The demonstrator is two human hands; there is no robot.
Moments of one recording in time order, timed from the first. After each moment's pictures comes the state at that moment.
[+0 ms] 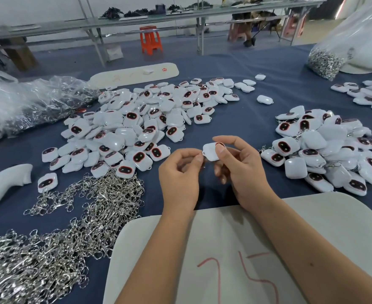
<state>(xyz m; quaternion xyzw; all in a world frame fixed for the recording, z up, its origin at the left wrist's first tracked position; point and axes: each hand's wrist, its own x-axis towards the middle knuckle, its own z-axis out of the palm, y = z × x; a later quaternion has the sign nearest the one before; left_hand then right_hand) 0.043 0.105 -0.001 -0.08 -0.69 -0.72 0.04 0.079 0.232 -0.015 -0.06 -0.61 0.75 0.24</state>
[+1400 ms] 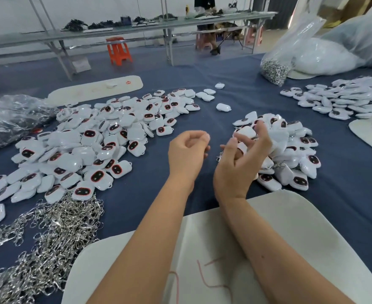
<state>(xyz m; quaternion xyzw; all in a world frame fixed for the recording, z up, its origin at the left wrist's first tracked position) 0.032 0.207 0.034 -0.13 -0.67 -0.71 -0.15 0.090 0.266 0.004 -0.23 -0.57 0.47 0.63</state>
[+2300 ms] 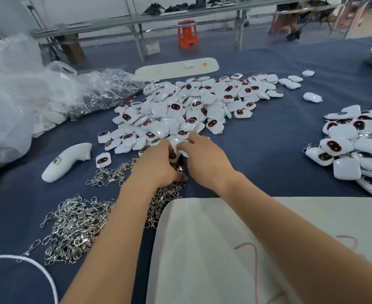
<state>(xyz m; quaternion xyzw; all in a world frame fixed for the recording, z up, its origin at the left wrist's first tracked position) -0.016 -0.028 0.041 -0.12 -0.97 -0.20 -0.08 0.008 0.119 0.009 0.06 -0.98 0.16 0.10</state>
